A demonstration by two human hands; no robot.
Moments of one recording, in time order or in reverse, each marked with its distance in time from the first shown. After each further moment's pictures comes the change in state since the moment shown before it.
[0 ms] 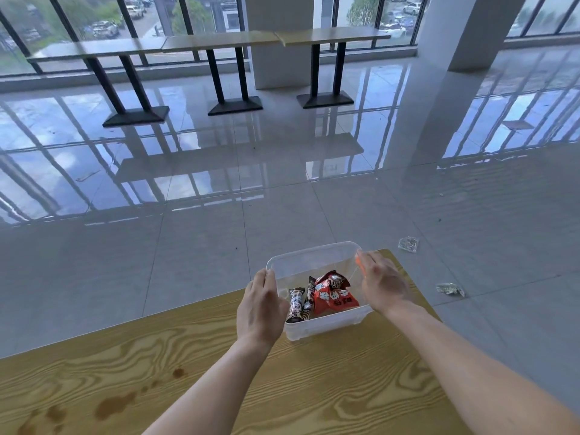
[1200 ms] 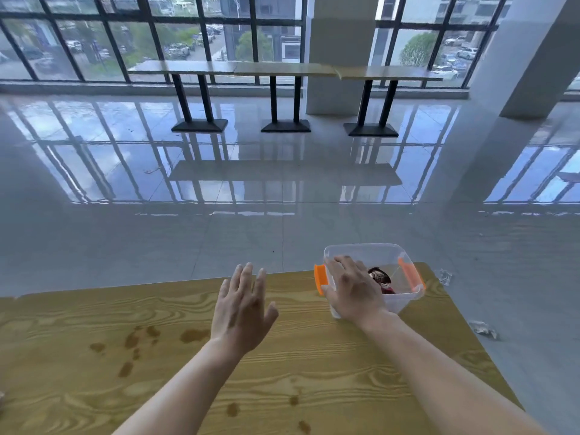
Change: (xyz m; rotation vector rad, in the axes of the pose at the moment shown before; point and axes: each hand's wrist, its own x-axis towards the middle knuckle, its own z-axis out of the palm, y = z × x) left_hand -0.127 -0.099 -0.117 0.326 0.095 0.016; right_hand -0.096 -0.171 -0.014 -0.023 -0.043 -0.319
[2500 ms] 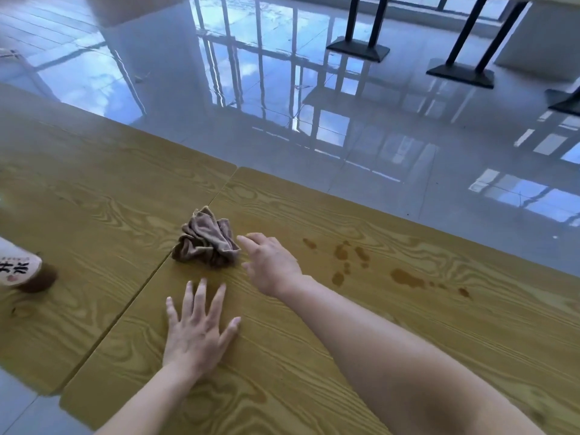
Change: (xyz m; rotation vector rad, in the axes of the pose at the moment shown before) left_hand -0.329 -0.404 0.057 0.110 -0.216 -0.657; right_hand -0.028 -0.519 0.276 0.206 -0.499 -0.660
